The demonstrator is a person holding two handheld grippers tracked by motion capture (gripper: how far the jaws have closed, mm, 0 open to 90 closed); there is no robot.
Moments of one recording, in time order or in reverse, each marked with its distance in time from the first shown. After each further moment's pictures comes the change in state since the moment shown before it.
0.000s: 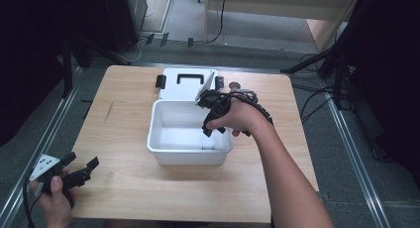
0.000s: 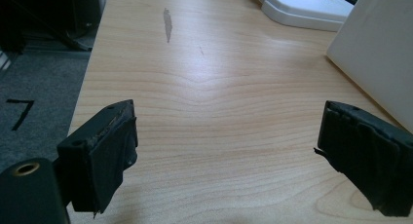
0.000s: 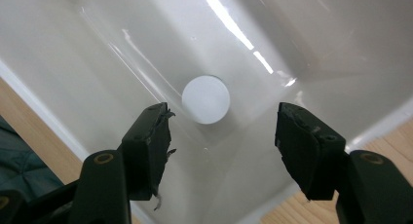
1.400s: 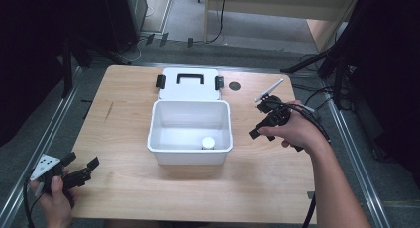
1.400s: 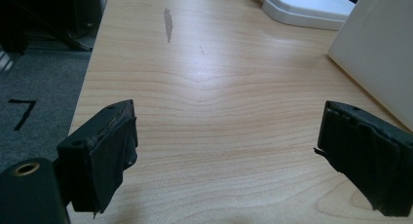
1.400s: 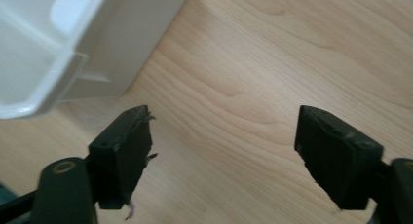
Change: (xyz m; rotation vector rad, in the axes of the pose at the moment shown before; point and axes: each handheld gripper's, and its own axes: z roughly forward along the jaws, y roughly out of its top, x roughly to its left) left arm -0.001 0.000 0.000 0.002 0.004 0.008; right arm -0.078 -0.121 -0.018 -0.142 -0.074 0.246
